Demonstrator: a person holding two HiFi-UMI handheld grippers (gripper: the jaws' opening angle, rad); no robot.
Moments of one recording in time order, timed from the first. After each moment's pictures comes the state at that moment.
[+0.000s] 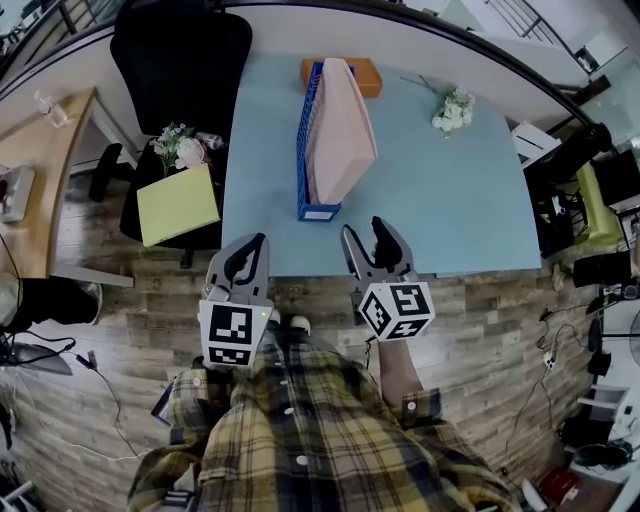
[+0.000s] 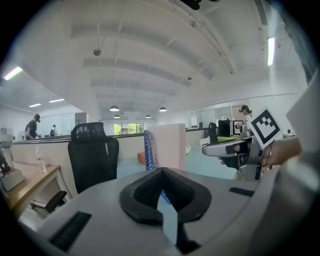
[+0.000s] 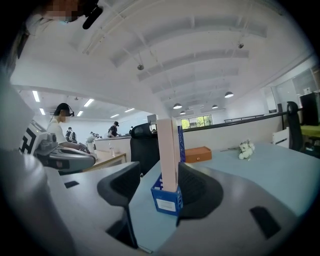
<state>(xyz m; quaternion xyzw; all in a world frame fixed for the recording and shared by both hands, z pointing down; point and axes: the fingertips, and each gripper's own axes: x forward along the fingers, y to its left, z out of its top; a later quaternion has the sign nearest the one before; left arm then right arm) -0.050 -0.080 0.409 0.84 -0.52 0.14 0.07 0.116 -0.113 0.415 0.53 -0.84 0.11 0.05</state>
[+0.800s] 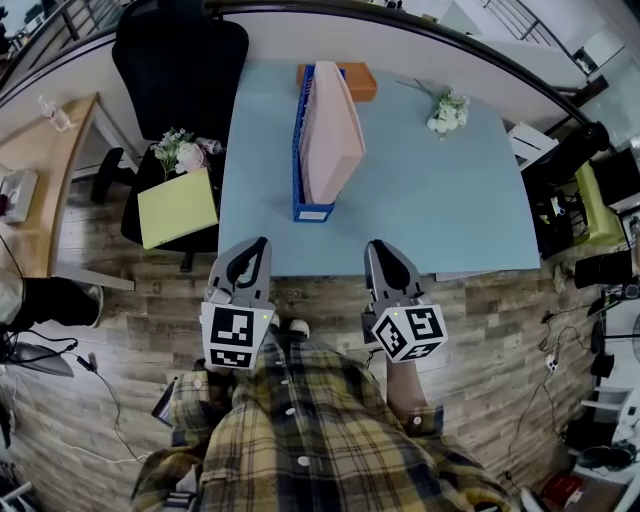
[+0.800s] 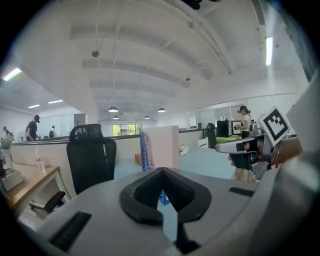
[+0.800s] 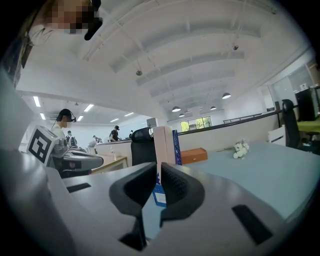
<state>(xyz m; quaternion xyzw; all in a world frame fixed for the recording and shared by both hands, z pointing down) -0.032 -0.068 0.403 0.84 -0.52 0.14 0.06 0.152 -0.071 0.404 0.53 -0.84 0.12 0.03</state>
